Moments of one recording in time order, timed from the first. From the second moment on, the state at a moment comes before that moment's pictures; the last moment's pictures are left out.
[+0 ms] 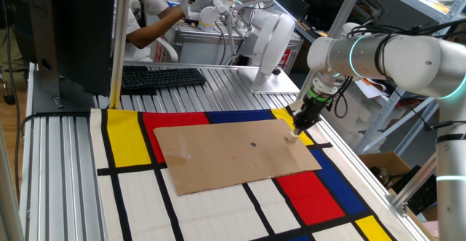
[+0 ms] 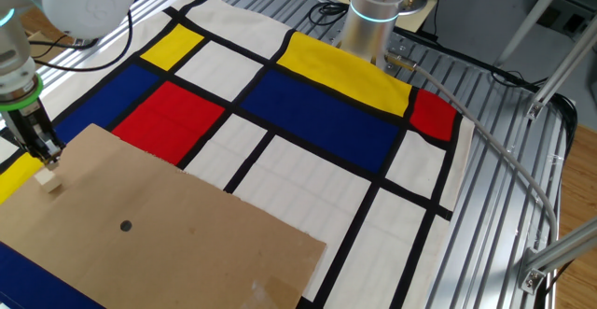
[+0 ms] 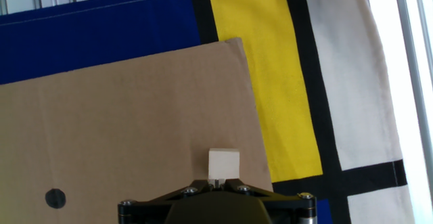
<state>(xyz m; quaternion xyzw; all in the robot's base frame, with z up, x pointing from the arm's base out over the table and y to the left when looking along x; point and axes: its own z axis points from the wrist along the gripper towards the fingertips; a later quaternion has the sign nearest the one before) 0.724 -0.340 0.058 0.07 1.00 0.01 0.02</state>
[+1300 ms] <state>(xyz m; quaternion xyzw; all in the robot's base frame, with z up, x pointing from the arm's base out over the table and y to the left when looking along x) 0.725 -0.340 0.052 0.07 1.00 0.00 0.02</state>
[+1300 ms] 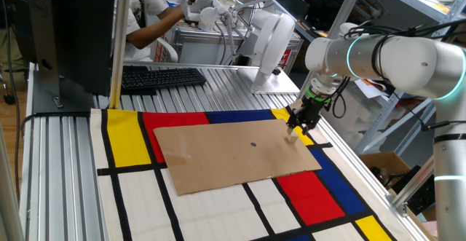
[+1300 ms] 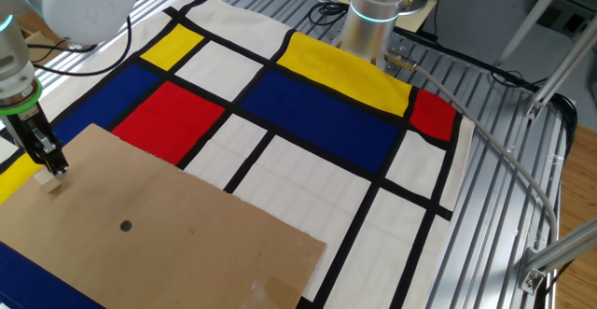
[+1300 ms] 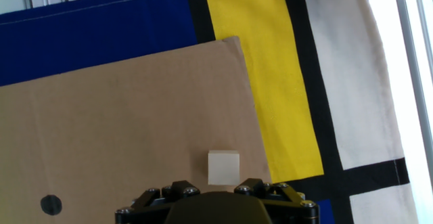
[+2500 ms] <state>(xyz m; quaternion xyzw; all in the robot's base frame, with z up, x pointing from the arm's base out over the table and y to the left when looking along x) 0.725 -0.338 0.039 0.07 1.00 0.00 0.02</state>
